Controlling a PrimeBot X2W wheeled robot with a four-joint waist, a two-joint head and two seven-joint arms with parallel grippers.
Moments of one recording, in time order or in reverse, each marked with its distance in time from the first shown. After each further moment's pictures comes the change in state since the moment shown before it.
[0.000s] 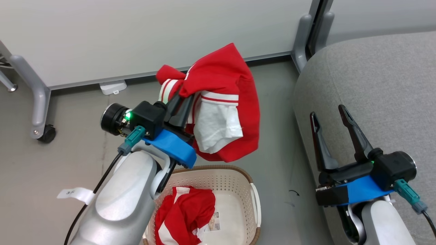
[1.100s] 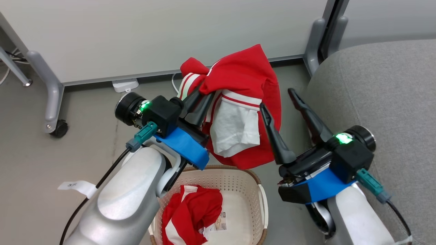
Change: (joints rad) left arm -0.045 0.050 -0.148 -0.119 -0.109 -0.005 0.047; right arm -0.108 0.000 0.192 -0.032 0.000 0.000 0.000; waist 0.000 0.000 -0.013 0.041
